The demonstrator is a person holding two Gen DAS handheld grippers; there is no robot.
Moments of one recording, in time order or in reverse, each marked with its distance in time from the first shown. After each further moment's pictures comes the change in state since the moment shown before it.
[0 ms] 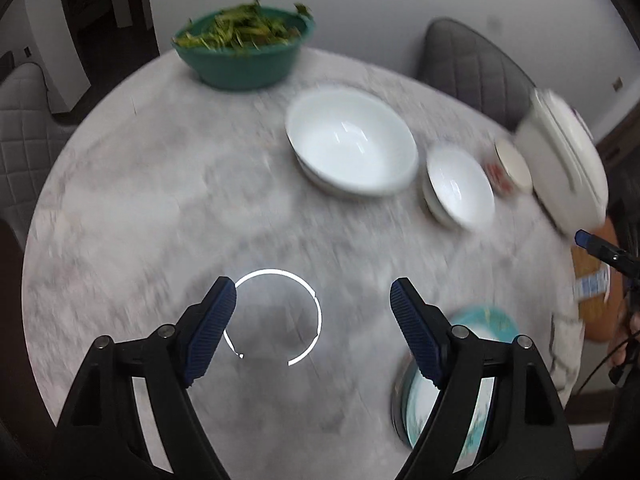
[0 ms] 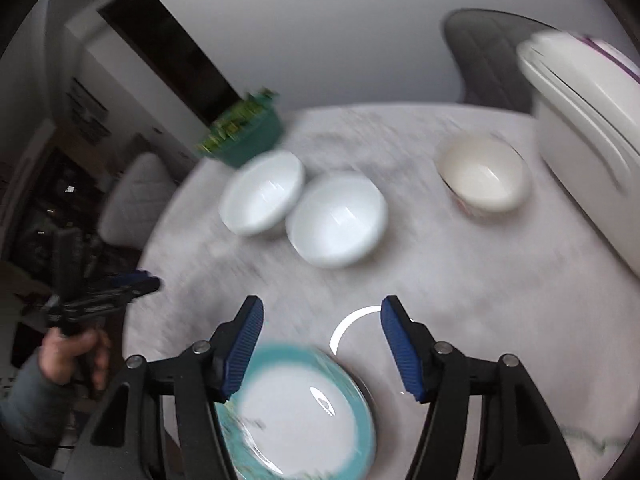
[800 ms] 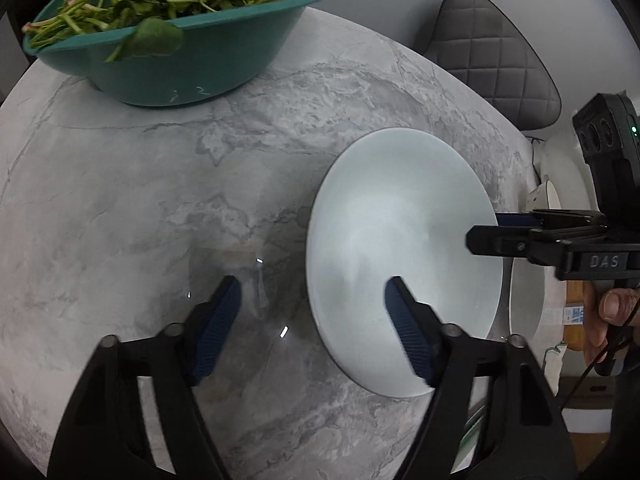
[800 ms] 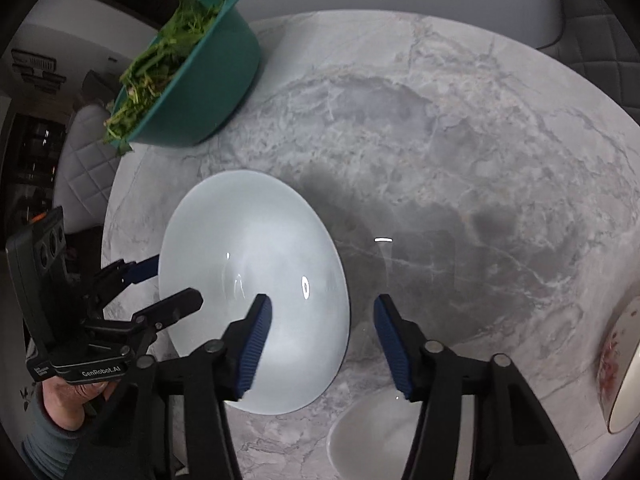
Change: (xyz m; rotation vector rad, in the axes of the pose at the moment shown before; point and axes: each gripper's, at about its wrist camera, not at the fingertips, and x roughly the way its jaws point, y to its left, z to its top) left arm 0.187 0.039 0.142 0.003 0.176 -0.148; right arm 0.264 0.017 0.140 0.038 0.474 -0.070
